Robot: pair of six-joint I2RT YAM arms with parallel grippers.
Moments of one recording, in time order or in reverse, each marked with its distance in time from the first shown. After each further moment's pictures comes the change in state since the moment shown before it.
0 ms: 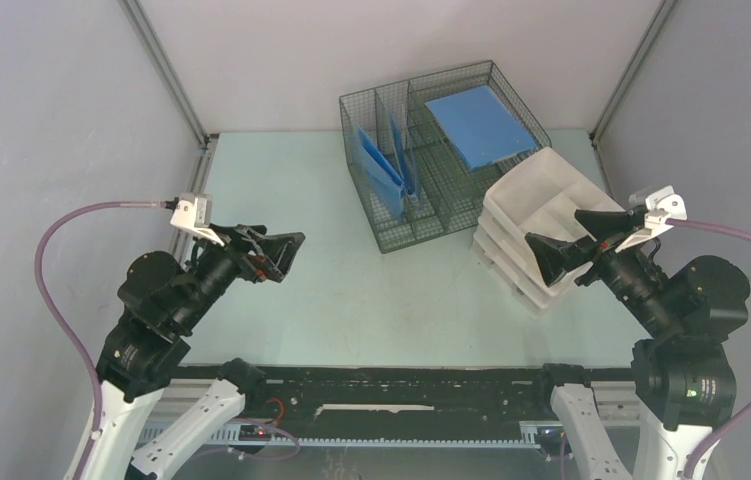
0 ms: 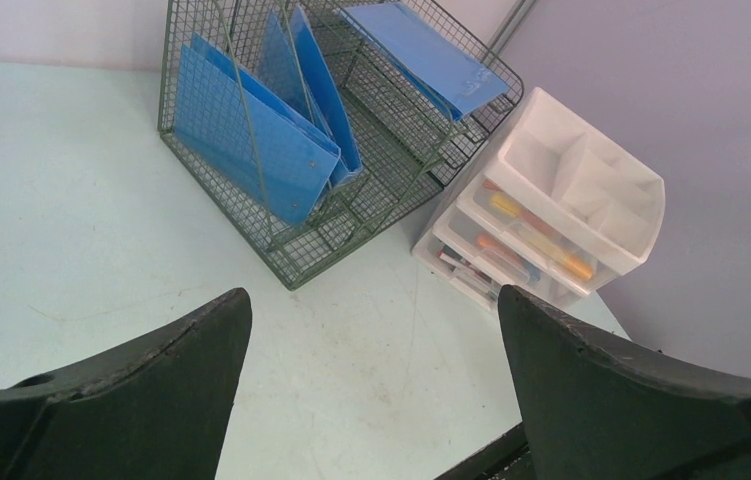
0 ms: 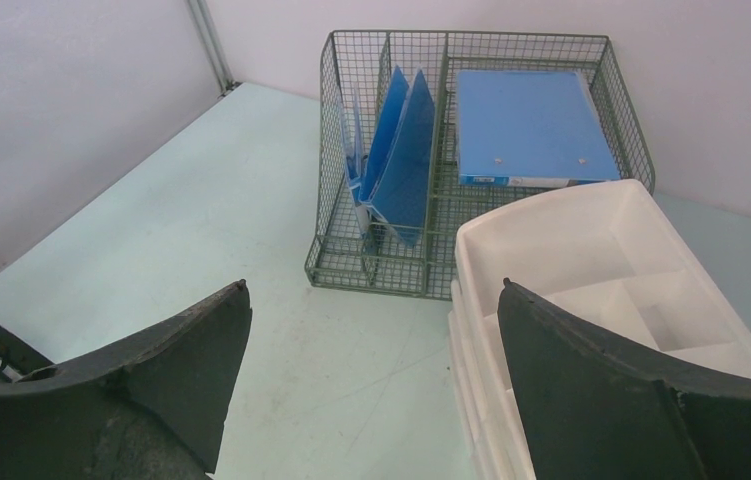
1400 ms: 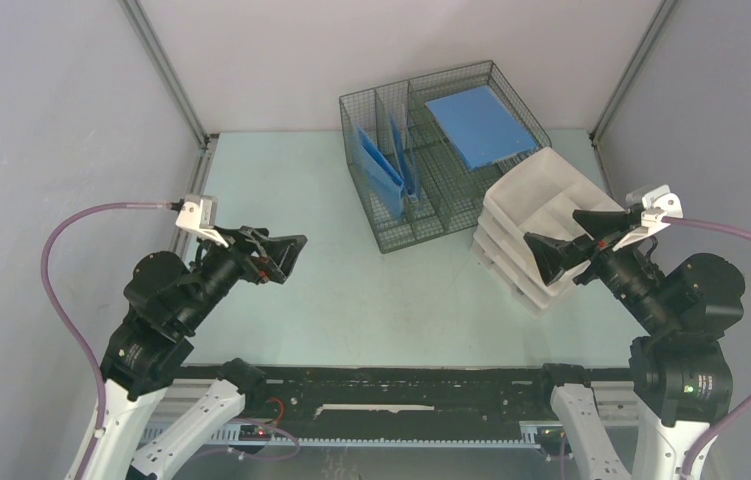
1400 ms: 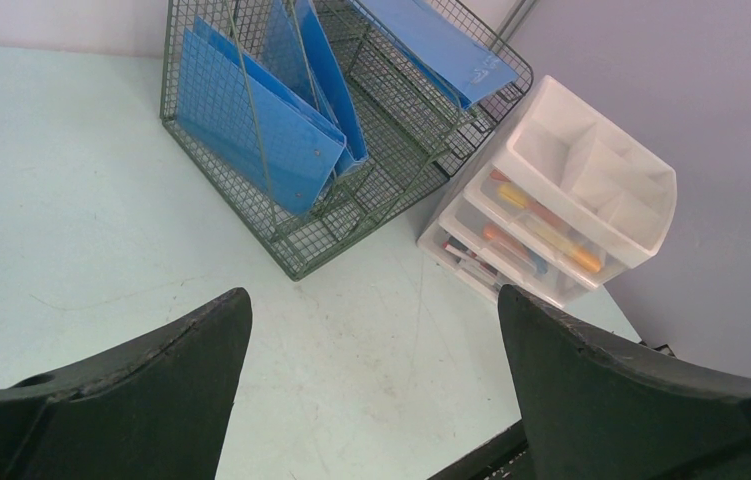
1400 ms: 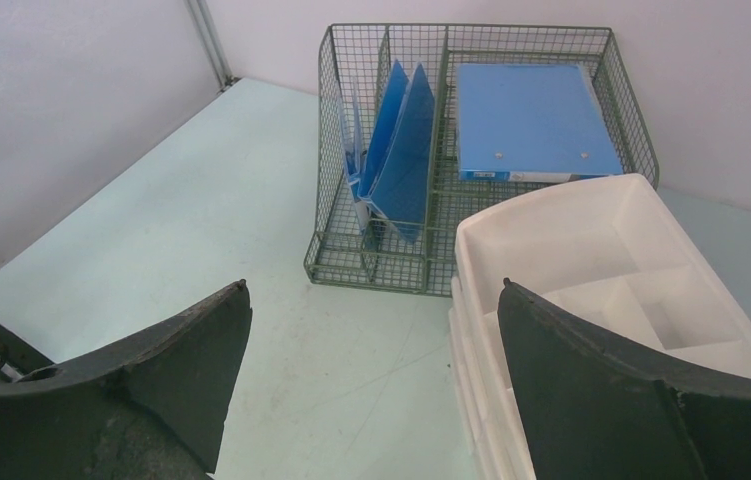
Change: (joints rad) left arm 0.000 -0.006 -0.030 0.000 -0.001 0.001; right arm 0.000 -0.001 -0.023 0.012 -0.003 -0.001
